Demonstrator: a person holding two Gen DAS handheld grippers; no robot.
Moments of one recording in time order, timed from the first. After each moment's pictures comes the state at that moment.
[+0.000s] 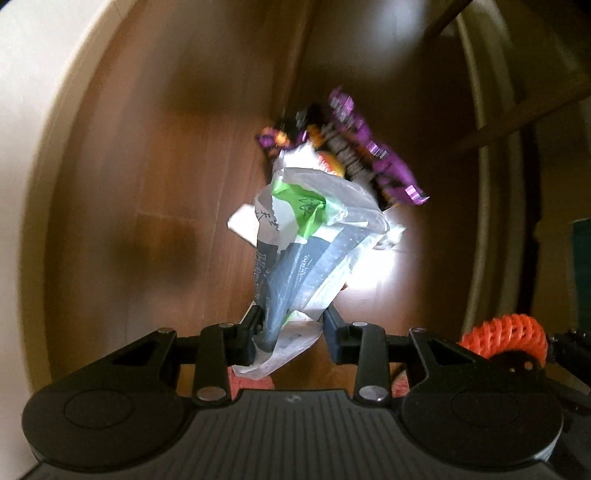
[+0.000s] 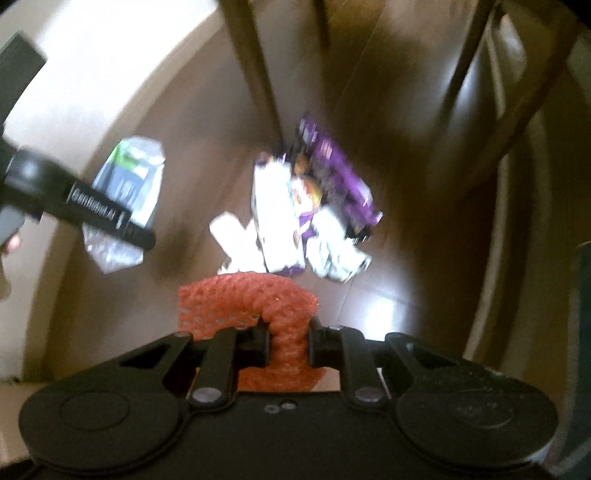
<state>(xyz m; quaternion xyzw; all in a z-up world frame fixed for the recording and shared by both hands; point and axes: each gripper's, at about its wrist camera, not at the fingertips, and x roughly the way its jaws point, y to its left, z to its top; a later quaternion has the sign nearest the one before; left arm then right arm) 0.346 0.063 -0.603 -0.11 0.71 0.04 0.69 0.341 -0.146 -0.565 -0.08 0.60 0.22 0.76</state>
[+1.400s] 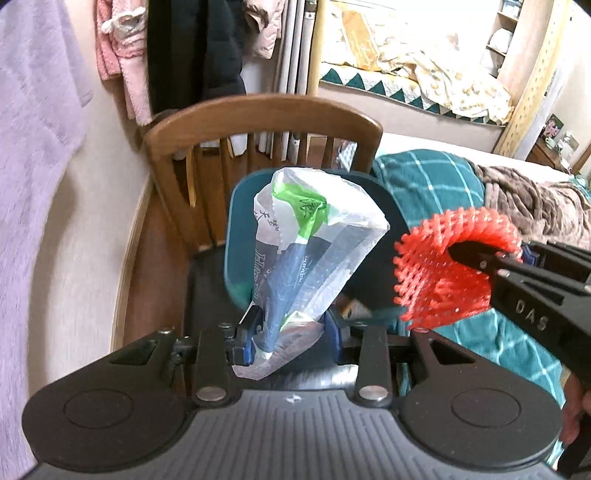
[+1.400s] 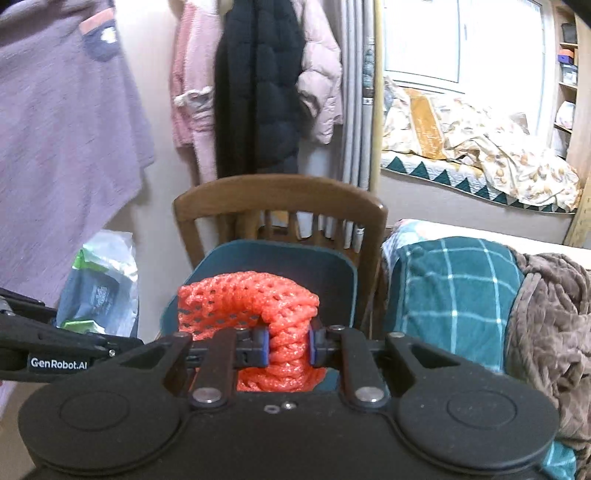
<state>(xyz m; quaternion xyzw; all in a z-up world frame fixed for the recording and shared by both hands) 0.564 -0.043 -0.089 -0.02 0.48 -0.05 0.87 0.531 -0.206 -0.050 -0.02 0.32 0.13 0.94</state>
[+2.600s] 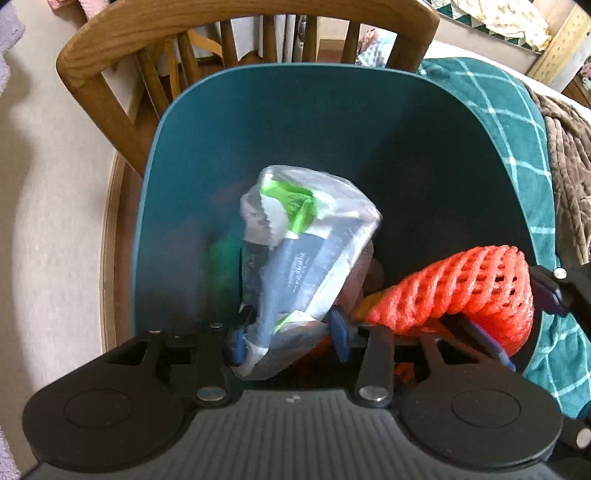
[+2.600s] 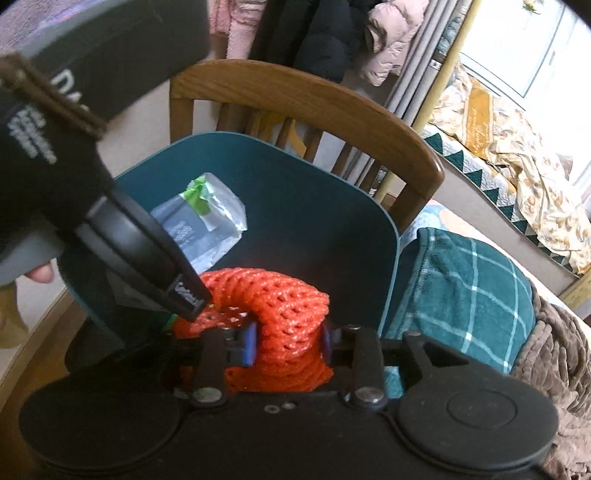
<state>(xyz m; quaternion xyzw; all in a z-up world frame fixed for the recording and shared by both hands) 0.676 -0.062 -0.217 0.00 0.62 -0.04 0.78 0.609 -0.152 -0.152 -0.21 0.40 0.16 0.88</state>
